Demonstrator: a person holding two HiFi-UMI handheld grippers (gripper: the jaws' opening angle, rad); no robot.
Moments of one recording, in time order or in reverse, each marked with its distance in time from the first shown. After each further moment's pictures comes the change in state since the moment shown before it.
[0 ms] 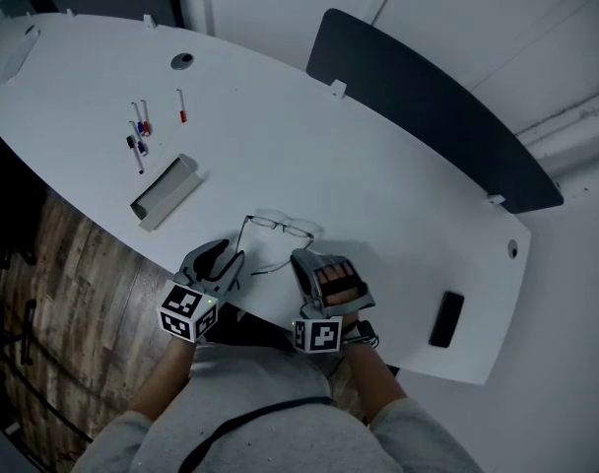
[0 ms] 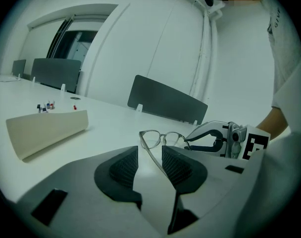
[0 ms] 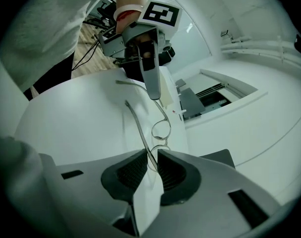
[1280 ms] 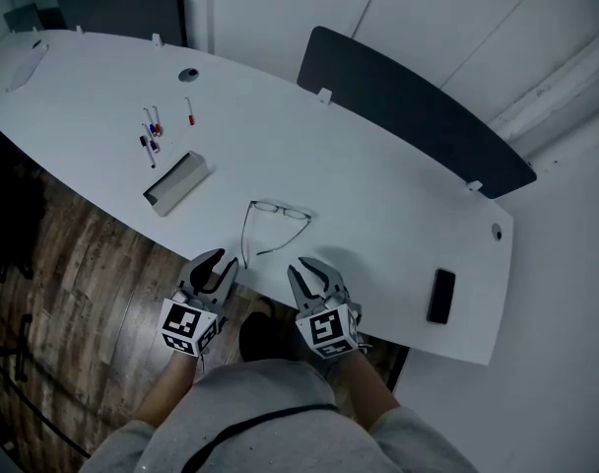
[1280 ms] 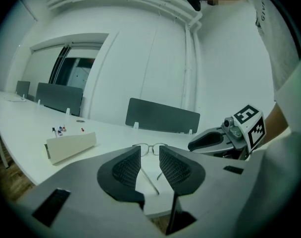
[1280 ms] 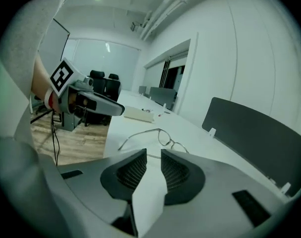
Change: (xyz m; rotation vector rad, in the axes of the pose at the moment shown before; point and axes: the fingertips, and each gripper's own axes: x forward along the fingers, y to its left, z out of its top) left arm -0.097 -0.049 0.008 0.110 -0.202 0.038; right arm -0.092 0.003 0.044 0.925 -0.131 0.100
